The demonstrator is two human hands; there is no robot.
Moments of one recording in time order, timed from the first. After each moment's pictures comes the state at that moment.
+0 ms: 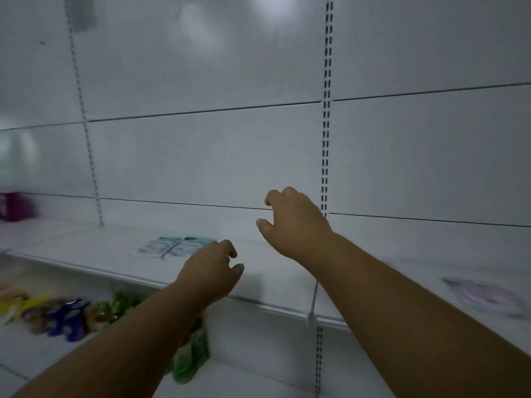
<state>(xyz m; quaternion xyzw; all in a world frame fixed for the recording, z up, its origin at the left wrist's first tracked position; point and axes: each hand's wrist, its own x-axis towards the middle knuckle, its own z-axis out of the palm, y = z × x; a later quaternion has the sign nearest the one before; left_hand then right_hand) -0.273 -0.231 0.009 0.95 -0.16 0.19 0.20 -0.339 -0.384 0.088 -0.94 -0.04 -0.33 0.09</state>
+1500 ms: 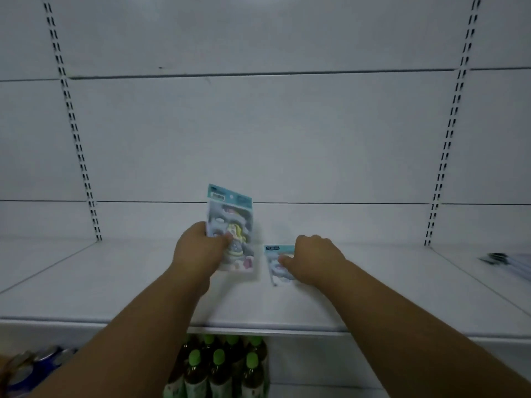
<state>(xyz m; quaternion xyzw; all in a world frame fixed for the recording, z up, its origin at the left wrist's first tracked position) 0.015 0.019 0.013 0.74 -0.12 0.01 0.66 -0.070 -0.160 0.006 -0.96 0.25 -0.10 0.09</state>
